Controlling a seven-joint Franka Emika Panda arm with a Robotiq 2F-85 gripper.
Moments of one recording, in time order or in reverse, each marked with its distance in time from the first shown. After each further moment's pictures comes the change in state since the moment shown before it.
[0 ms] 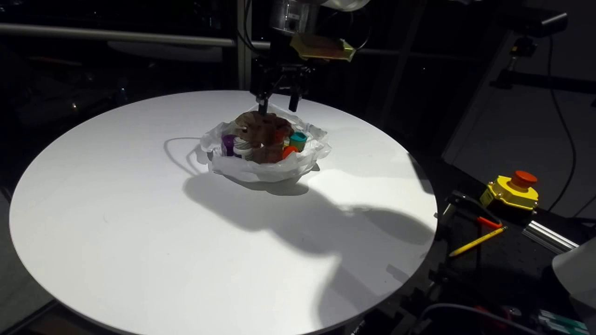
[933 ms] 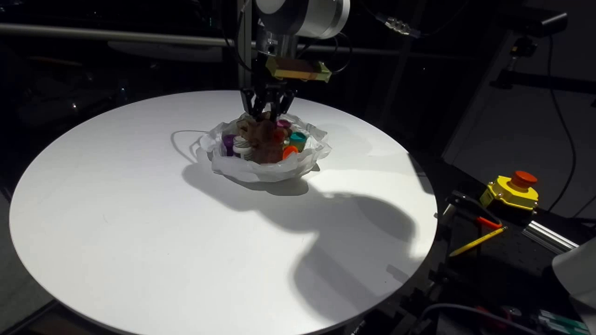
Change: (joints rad) arm -0.004 0.198 -0.015 0.202 0.054 -0.009 0.087
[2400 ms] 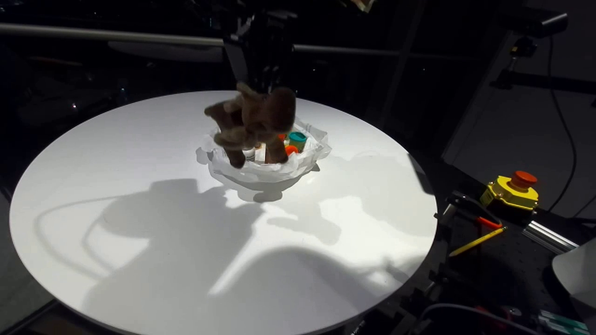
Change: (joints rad) arm 0.156 -0.524 0.173 -0.431 -0.018 -0.078 -0.161
